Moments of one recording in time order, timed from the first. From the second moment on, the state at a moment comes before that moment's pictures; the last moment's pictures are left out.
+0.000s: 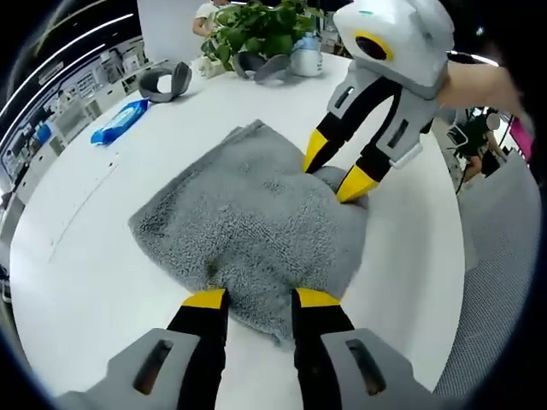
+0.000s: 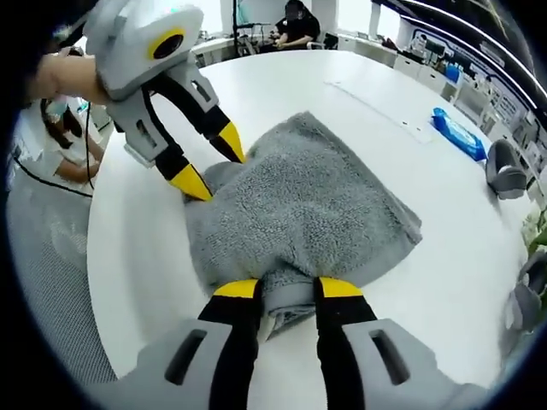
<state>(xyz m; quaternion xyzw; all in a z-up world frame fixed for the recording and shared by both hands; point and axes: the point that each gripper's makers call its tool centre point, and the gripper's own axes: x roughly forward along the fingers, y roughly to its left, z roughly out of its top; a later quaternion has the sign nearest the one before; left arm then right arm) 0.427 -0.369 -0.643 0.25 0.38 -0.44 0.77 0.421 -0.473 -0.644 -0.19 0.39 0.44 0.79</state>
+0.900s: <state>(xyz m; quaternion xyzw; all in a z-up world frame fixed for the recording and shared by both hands) 0.284 -0.272 -0.472 -0.02 0.08 -0.29 0.95 0.279 -0.551 -0.496 0.00 0.16 0.32 0.94</state>
